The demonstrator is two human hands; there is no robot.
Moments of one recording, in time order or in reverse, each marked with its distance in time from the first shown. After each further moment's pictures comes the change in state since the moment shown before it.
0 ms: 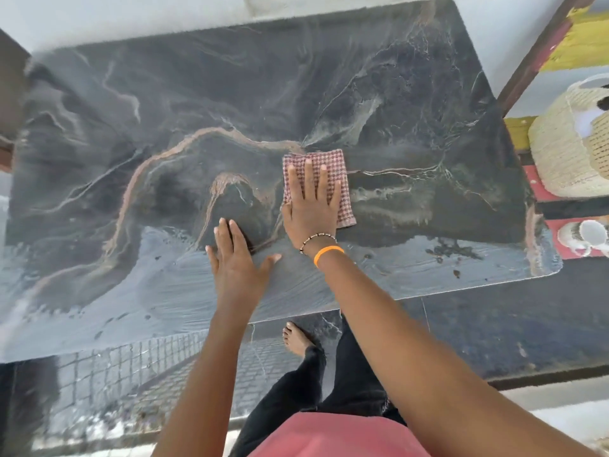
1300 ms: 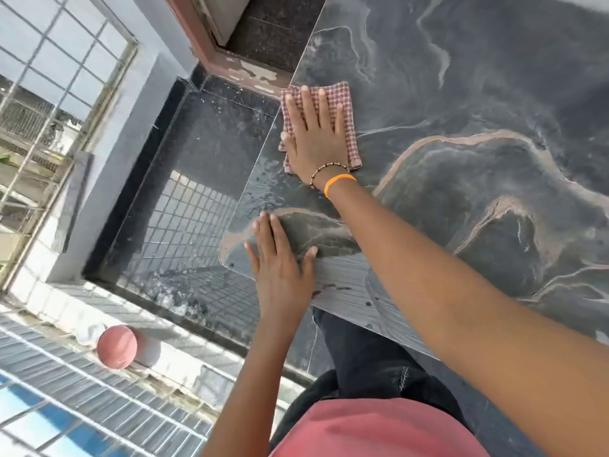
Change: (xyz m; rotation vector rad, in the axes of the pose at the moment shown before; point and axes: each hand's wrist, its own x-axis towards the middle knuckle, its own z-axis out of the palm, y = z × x) left_hand -0.014 -0.249 -0.099 -0.143 0.213 -0.404; right_hand 0.057 -0.394 0.099 -0.188 -0.163 -0.642
